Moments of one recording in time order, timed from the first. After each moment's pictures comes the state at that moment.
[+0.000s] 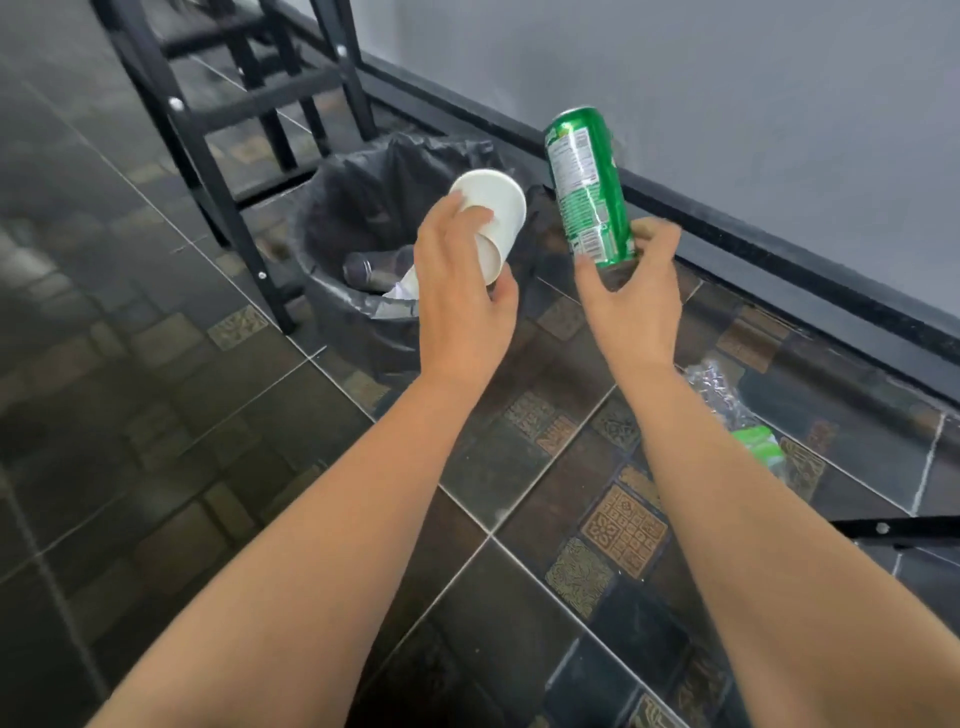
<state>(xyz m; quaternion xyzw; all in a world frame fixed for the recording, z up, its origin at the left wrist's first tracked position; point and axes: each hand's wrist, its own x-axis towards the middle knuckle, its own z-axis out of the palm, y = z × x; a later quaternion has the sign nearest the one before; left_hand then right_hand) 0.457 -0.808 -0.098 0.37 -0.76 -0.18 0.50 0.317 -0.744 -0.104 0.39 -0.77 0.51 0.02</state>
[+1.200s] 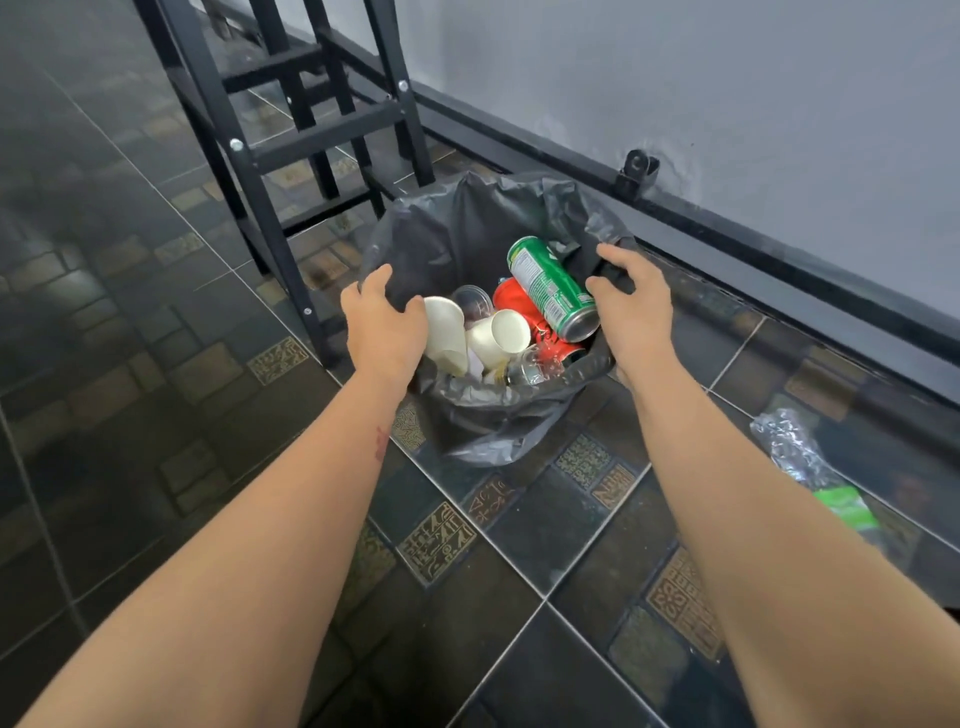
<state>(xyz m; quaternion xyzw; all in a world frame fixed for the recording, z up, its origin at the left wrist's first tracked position) 0.532 -0.932 -0.113 0.62 -0.61 -0.35 0.35 0.328 -0.847 -0.121 0.30 -0.75 0.56 -0.18</state>
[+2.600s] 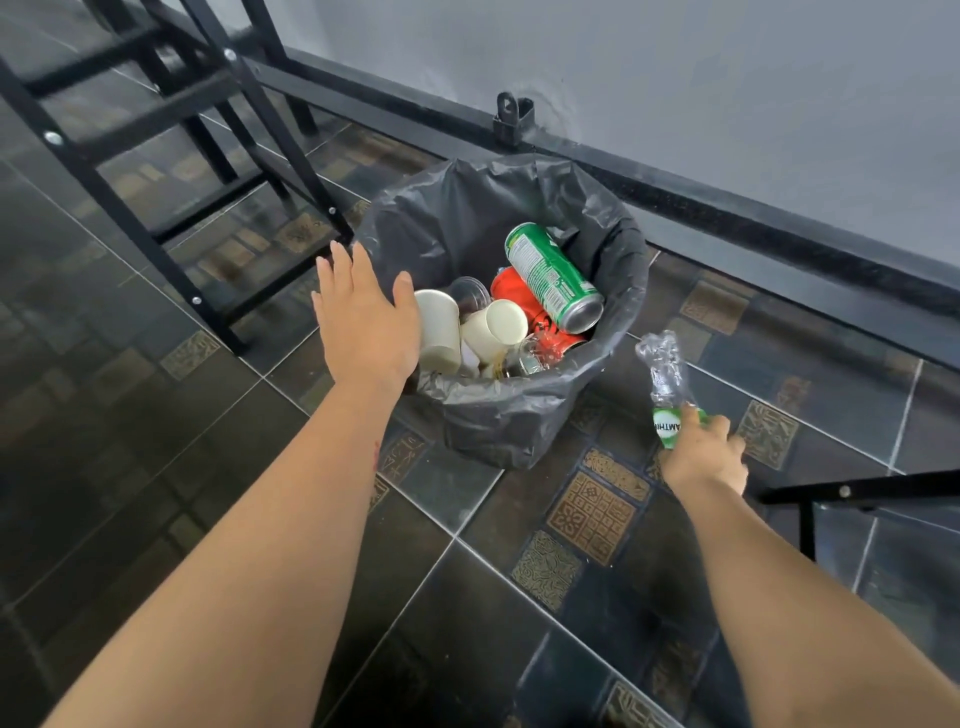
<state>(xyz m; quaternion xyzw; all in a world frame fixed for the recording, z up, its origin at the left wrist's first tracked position) 0.443 -0.831 -0.119 0.59 -0.78 -0.12 0.18 0.223 -0.596 -0.260 0.20 -0.96 0.02 -0.19</state>
